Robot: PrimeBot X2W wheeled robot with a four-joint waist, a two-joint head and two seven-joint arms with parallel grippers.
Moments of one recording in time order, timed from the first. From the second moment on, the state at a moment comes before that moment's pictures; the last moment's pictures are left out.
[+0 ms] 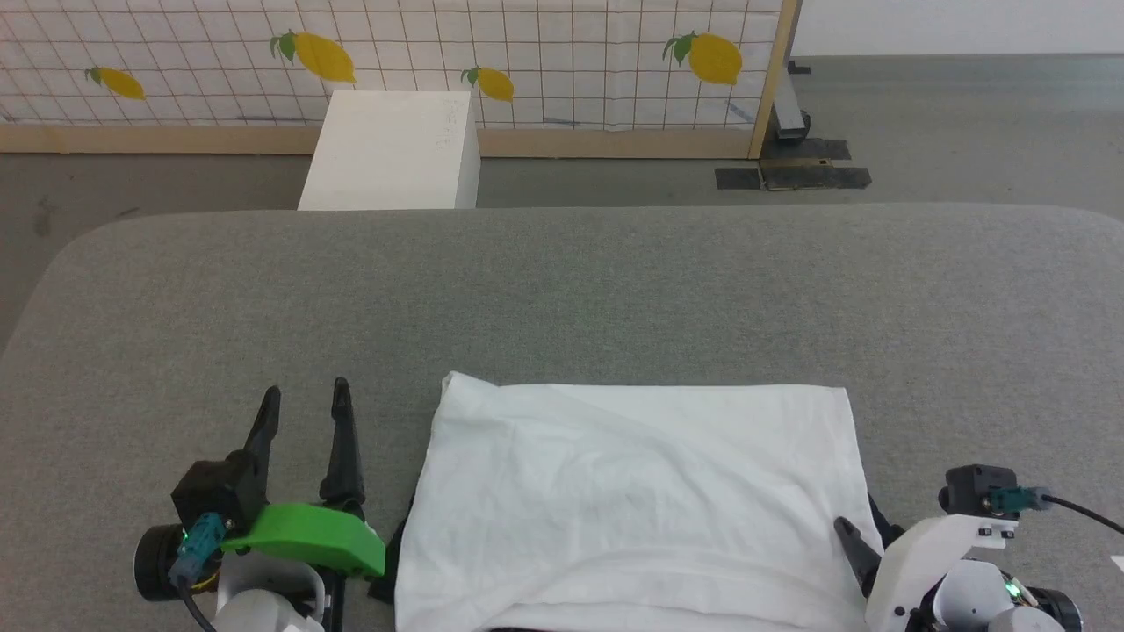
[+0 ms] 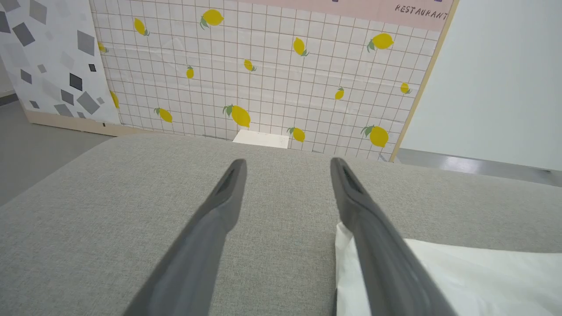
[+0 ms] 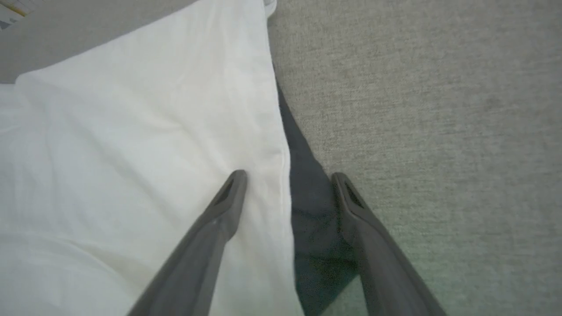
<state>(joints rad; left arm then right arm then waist) -0.07 0.16 -0.12 0.16 -0.33 0.07 -0.26 -0.07 -0.05 -0.12 0.40 0.28 0.13 0.38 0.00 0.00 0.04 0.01</state>
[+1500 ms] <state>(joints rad) -0.06 0.10 -0.05 0.20 -0.26 -0.01 -0.26 0.02 -0.05 0.18 -0.29 0.13 0.13 0.67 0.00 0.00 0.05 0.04</state>
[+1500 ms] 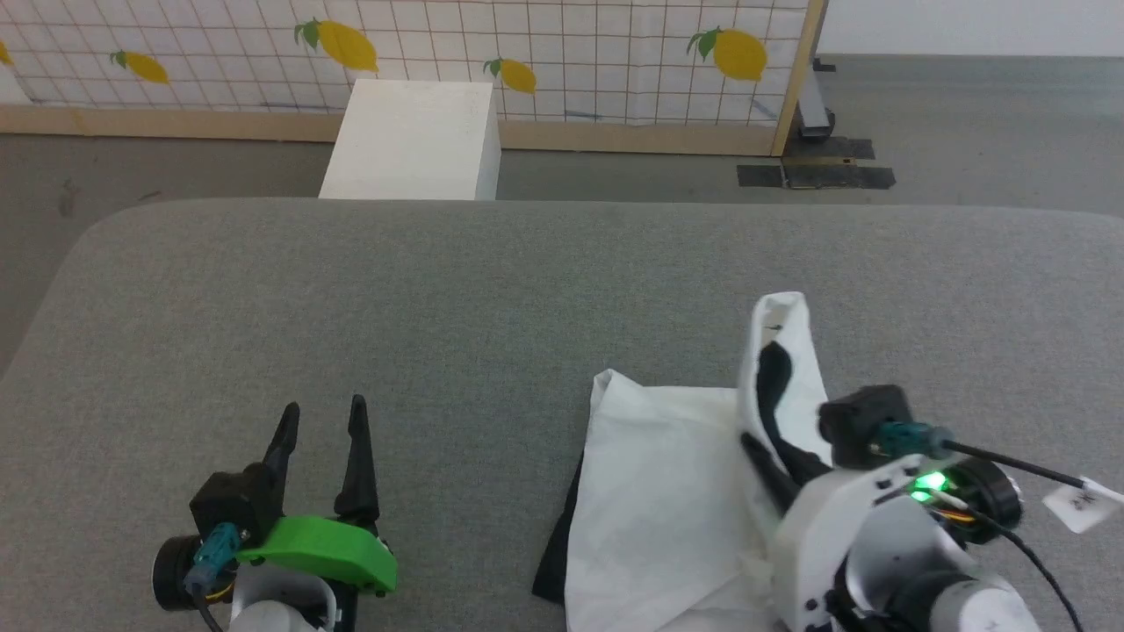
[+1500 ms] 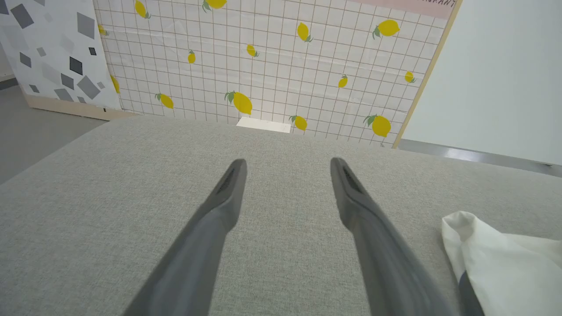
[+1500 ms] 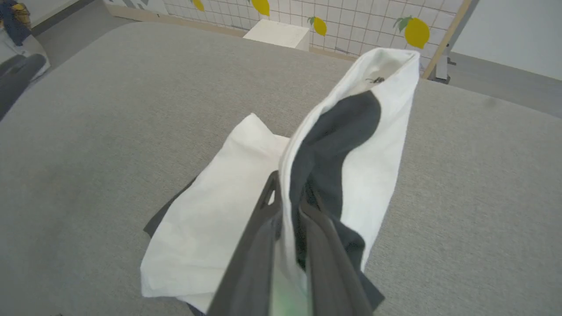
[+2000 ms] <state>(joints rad) -0.09 0.09 -0.05 0.22 -0.26 -0.02 -0.26 -0.21 -0.05 0.44 0.09 0.14 0.13 0.65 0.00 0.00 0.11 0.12</state>
